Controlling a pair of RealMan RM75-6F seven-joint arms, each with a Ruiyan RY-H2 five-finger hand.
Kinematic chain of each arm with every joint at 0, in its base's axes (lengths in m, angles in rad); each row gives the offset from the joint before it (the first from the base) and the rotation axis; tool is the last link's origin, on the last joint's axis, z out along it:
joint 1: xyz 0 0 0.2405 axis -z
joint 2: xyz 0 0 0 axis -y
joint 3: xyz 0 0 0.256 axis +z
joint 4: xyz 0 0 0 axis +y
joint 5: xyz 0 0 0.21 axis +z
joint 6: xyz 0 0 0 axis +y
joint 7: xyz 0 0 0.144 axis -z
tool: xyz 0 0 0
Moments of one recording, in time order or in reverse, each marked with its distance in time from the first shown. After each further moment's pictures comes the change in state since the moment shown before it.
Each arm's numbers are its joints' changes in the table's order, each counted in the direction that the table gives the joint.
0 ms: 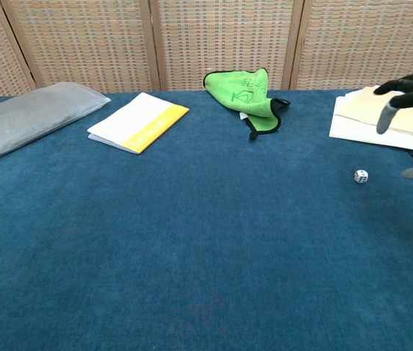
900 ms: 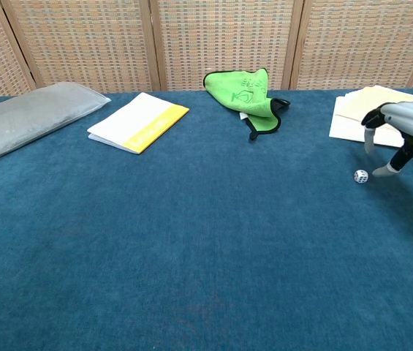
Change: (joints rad) left arm 0.030 0.010 -0.006 0.013 -0.031 -0.055 -0.012; right arm -0.199 0.212 0.056 0.444 0.244 -0.281 -0.044
